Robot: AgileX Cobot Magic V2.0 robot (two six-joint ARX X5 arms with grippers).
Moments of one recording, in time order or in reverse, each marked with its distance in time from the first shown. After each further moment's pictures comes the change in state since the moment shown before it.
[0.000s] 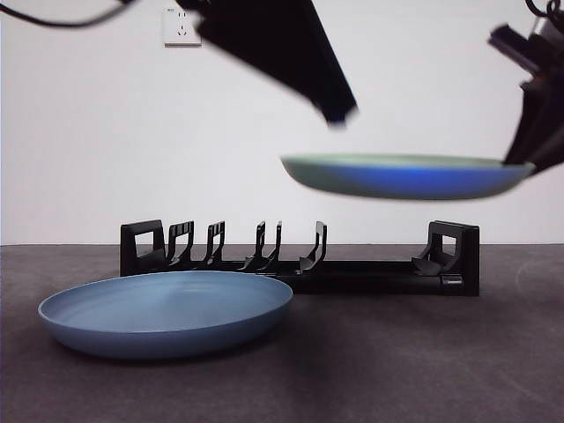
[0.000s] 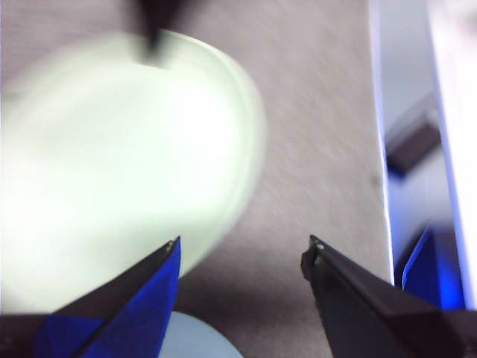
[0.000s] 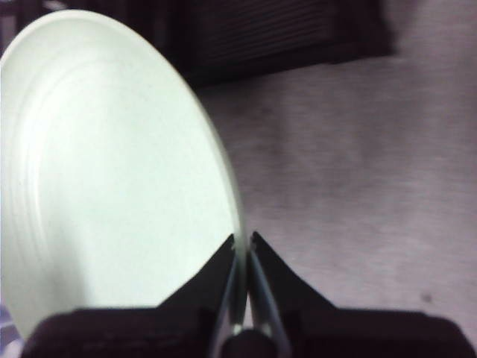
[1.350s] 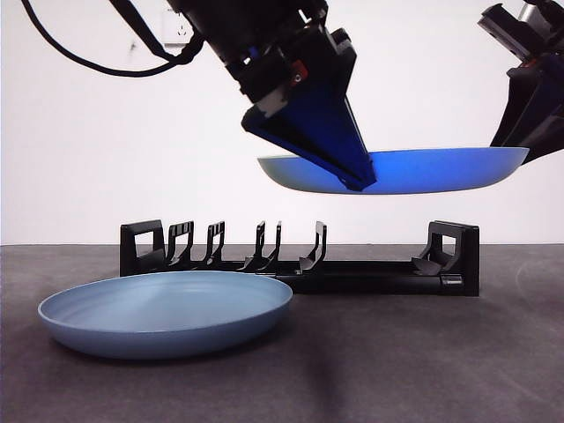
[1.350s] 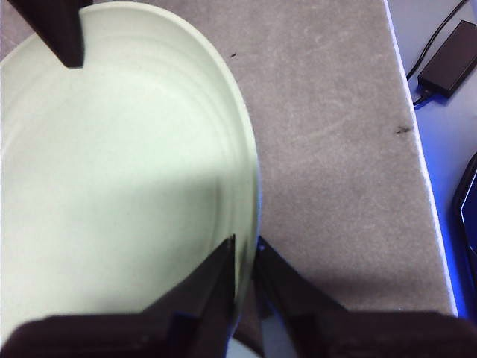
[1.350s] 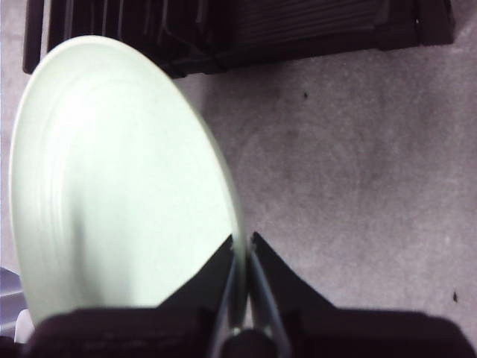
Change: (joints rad) left arm -0.056 0.112 0.000 0.072 -0.135 0.138; right arm 0.018 0.000 0.014 -0.026 -0.036 -0.031
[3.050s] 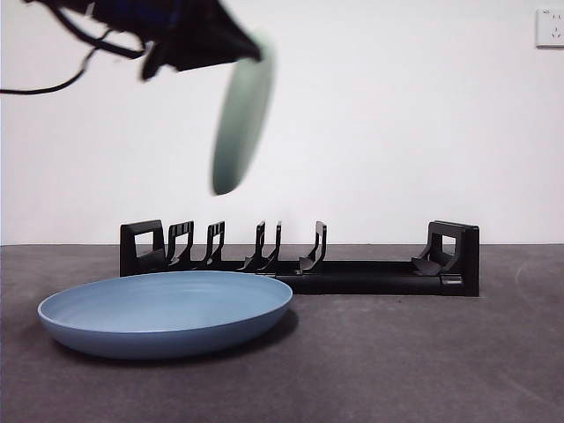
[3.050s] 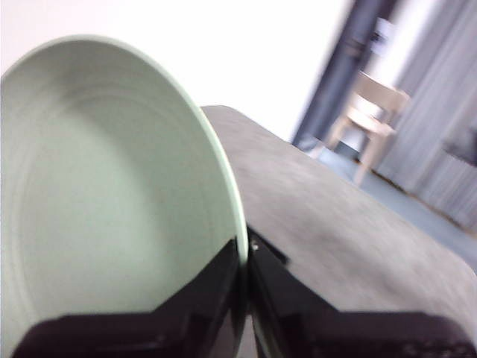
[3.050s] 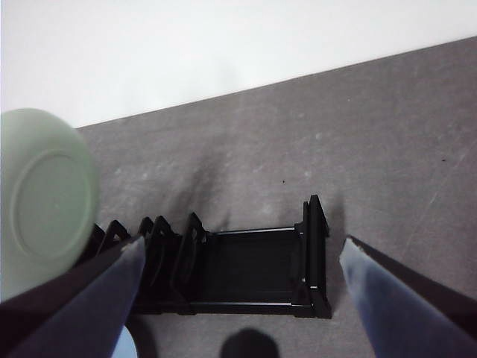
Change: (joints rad) left arm 0.665 0.000 0.000 0.626 0.607 -1.005; right arm -0.006 -0.328 0.087 0.230 0.370 0.000
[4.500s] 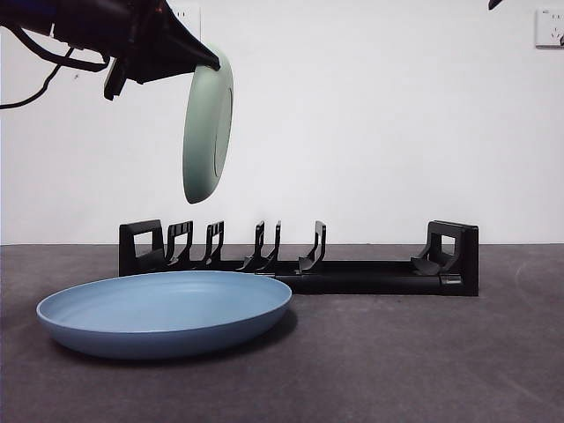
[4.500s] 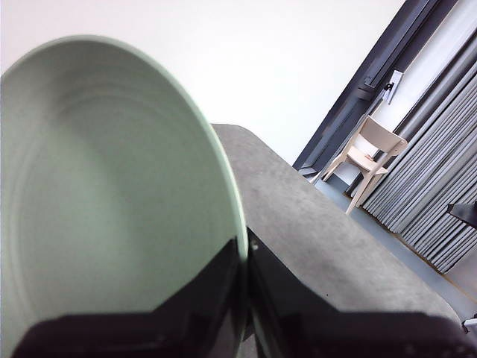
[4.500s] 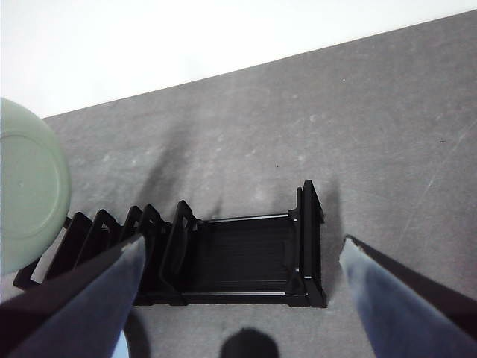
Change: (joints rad) left arm 0.143 0.036 0.000 0.073 0.120 -0.131; right arm 0.000 0.051 0.000 0.001 0.000 0.000
